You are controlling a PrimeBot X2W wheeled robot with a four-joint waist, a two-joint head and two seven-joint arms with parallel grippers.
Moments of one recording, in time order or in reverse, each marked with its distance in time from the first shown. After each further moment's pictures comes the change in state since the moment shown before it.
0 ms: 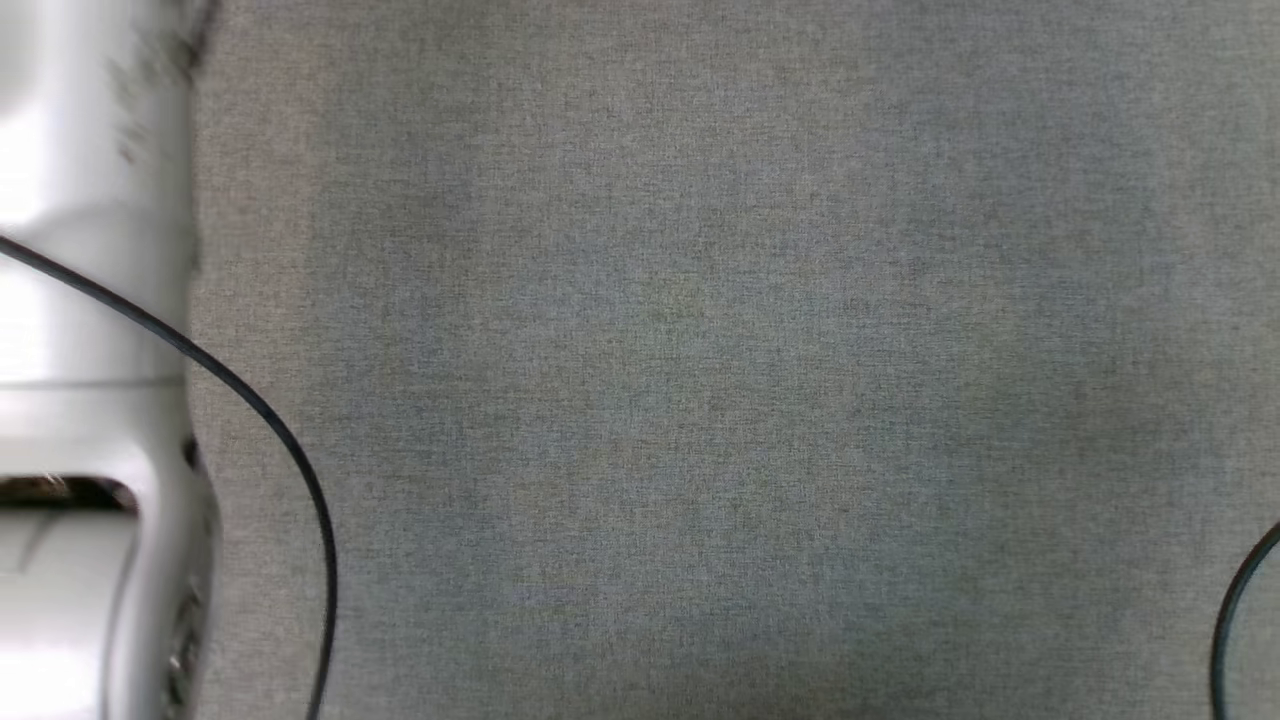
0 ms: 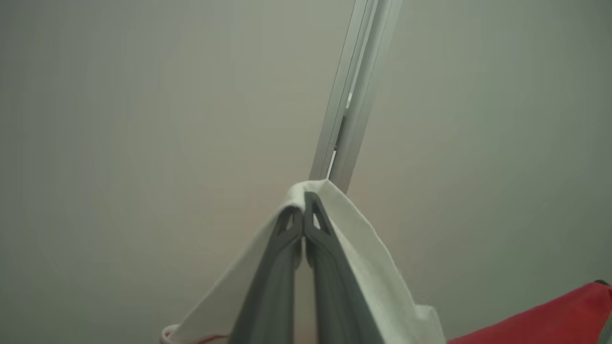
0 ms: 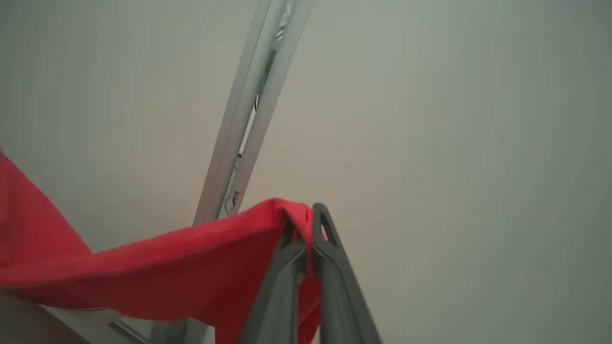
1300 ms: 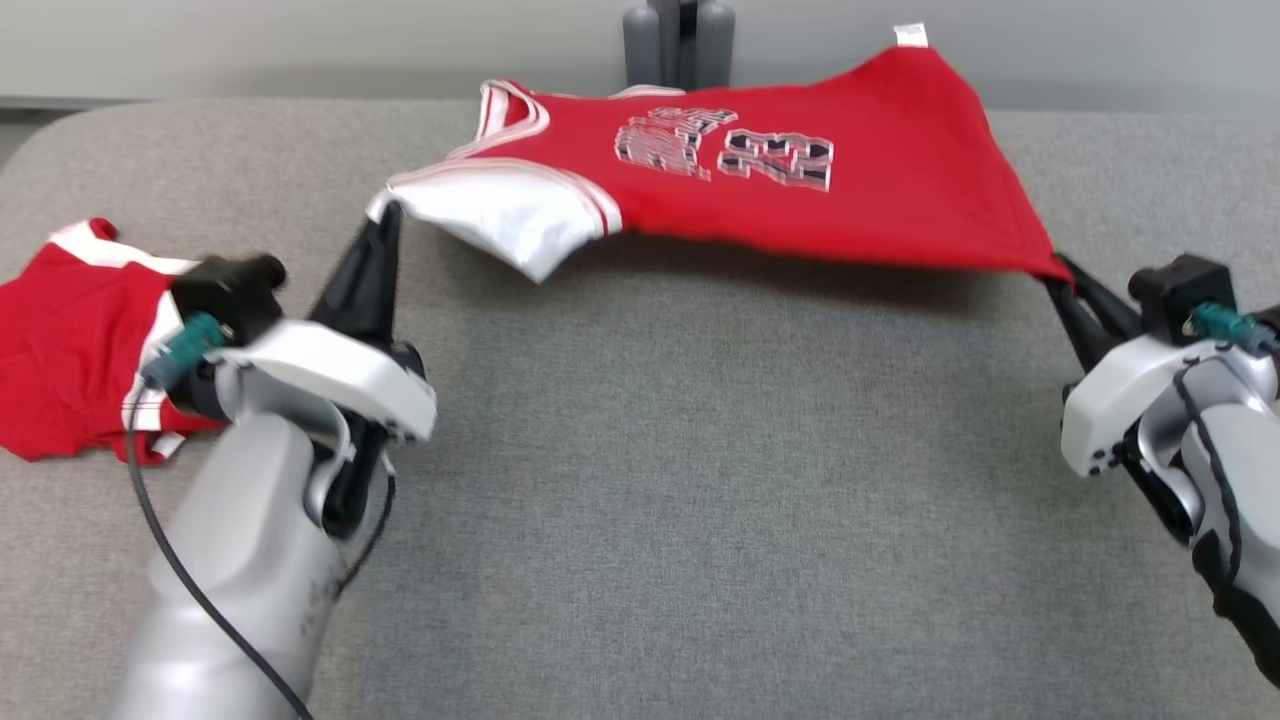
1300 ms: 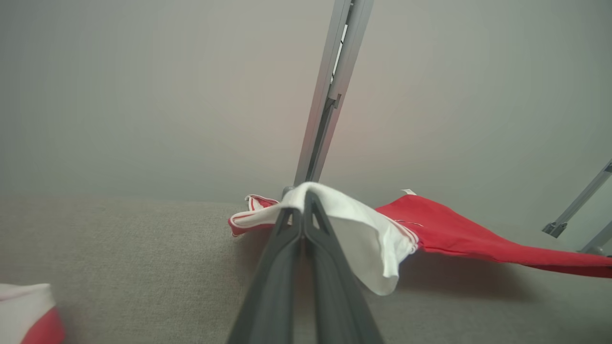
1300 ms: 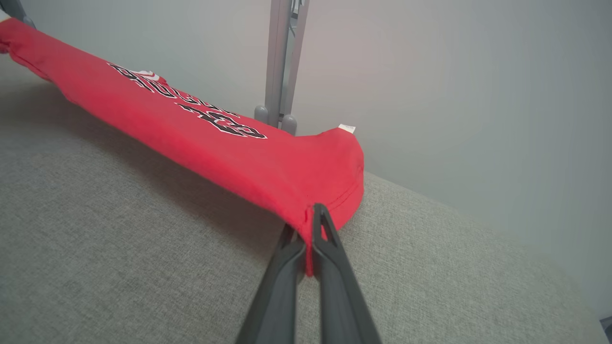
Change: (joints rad) left arm 0.700 0.063 -0.229 0.045 -0.092 -0.007 0.001; right arm 0.662 -0.138 0.369 0.186 0.463 0.000 0.000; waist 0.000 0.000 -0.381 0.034
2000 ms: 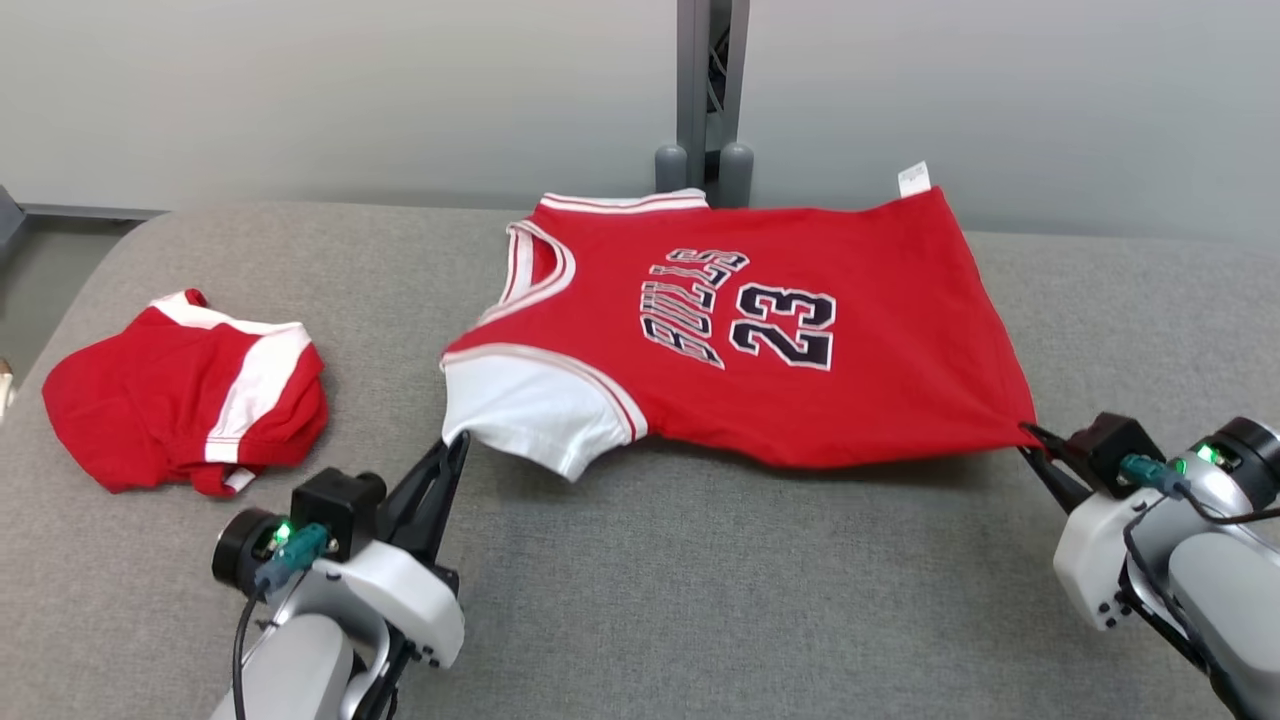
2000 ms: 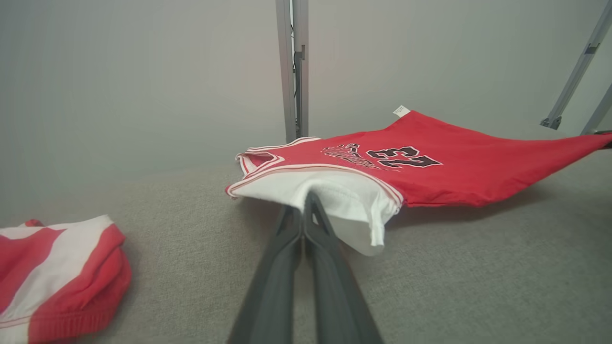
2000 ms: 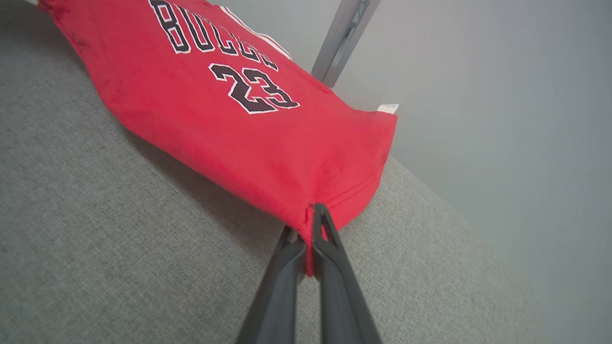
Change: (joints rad) left arm 0.324 0.054 -0.106 -0.149 0.231 0.021 0.000; right arm 0.124 -0.077 0.260 -0.009 -0.043 0.000 0.000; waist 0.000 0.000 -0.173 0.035
